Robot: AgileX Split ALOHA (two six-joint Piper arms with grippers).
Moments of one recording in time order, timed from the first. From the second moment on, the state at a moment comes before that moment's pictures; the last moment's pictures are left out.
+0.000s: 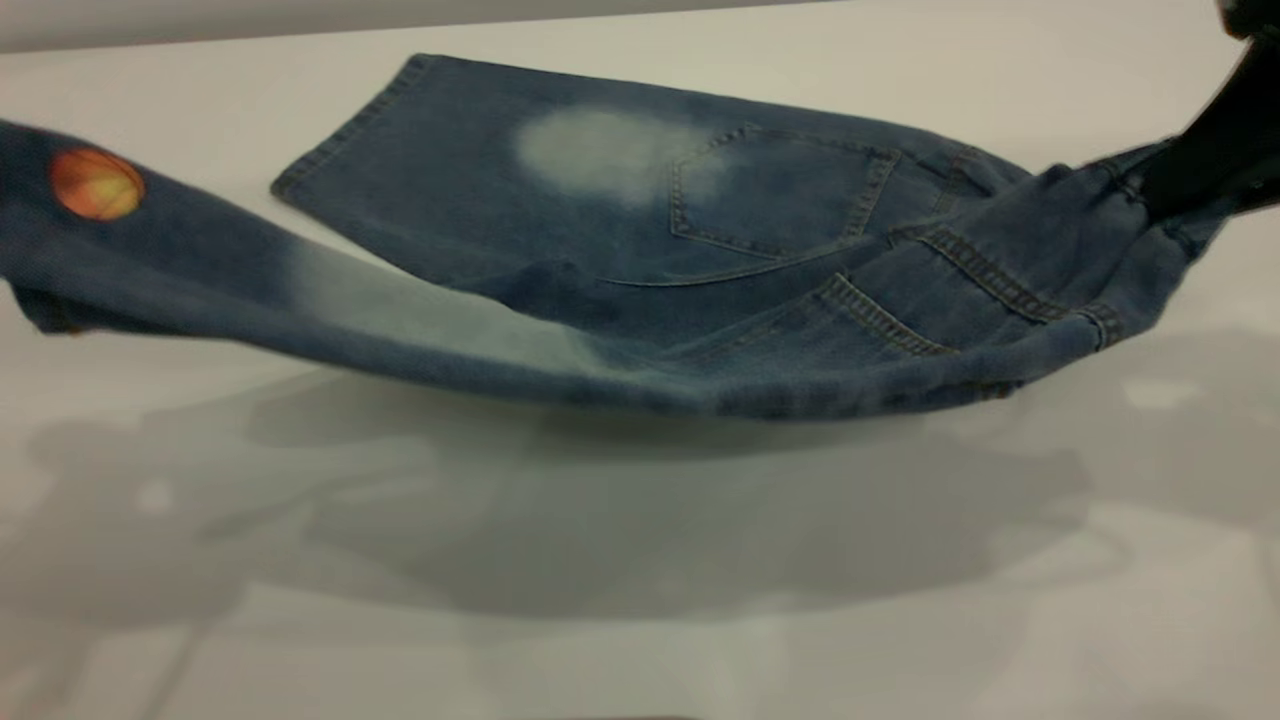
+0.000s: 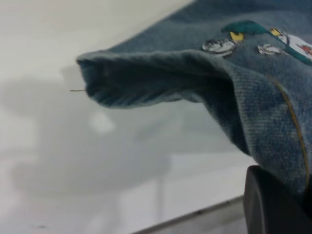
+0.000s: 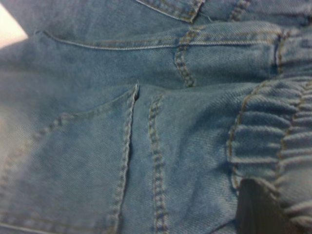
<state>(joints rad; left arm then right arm) 0.06 1.22 -0.67 -0.50 0.71 0.45 -0.01 1.51 -0.60 1.06 0.54 -0.80</state>
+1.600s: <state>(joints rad) -0.05 1.98 -1.21 -0.97 0.29 1.02 -0.01 1.89 -0.82 1.53 0.21 -1.23</state>
